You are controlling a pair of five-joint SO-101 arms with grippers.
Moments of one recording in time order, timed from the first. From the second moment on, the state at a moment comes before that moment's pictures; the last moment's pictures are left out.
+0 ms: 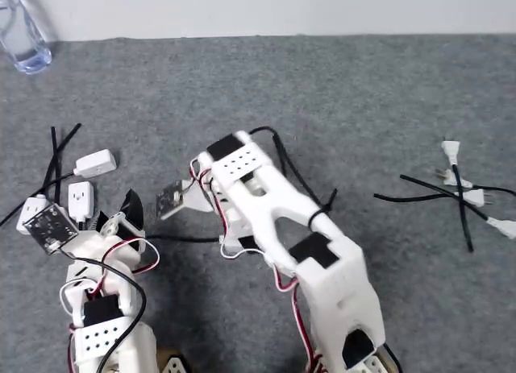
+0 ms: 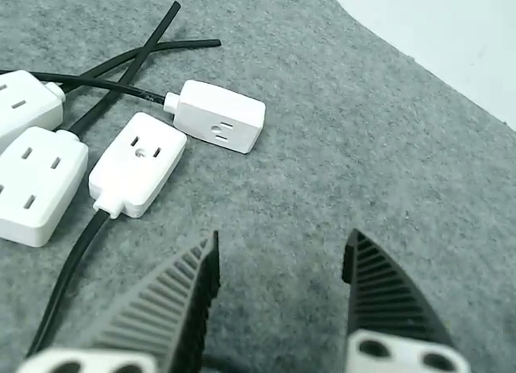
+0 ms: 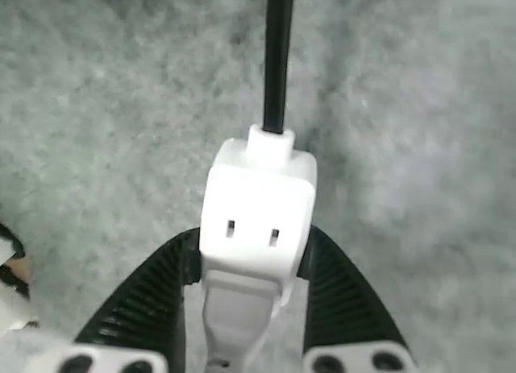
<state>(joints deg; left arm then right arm) -20.6 -76.1 97.3 24.9 30.2 -37.3 29.7 -16.2 97.2 63.4</state>
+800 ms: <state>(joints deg) -20.6 -76.1 97.3 24.9 30.0 -18.2 -2.7 -16.1 90.3 63.8</state>
